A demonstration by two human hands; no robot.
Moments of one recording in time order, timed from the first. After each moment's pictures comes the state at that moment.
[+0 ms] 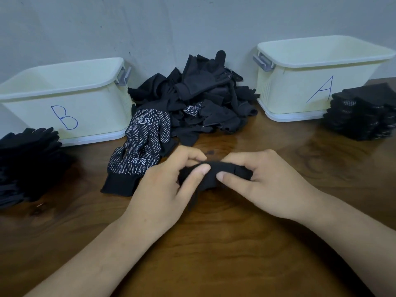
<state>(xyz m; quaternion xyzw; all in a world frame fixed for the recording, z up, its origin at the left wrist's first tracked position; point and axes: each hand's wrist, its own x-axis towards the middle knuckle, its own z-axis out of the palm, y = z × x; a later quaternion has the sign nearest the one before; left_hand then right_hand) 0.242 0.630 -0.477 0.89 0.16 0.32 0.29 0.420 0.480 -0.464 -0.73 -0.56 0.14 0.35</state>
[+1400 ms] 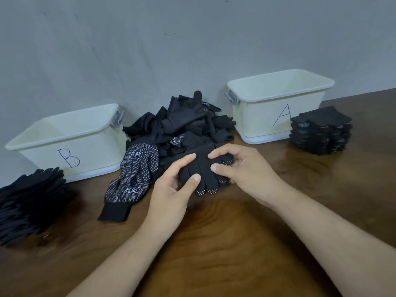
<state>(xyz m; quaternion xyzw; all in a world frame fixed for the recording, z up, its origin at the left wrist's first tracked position) 0.299 0.606 -0.479 0.72 0.13 0.34 0.60 0.462 0.478 -0.457 -0.64 -0.40 0.23 0.62</state>
